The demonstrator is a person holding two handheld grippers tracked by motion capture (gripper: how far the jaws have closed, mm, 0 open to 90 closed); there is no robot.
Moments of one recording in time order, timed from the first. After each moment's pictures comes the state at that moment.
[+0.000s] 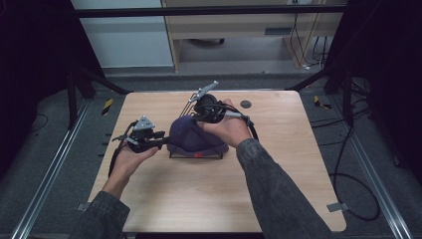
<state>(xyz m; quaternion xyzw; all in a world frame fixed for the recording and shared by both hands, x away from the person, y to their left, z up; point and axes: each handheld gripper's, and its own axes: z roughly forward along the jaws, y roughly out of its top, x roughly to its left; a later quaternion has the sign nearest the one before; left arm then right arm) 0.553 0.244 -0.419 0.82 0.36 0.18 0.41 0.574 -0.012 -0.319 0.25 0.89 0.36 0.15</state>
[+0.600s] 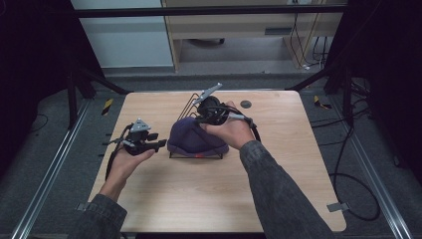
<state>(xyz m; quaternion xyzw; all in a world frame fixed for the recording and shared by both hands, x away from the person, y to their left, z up) 0.549 0.256 -0.426 0.81 0.39 0.19 0.39 0.571 -0.019 -0.323 0.25 0.89 0.36 0.14</state>
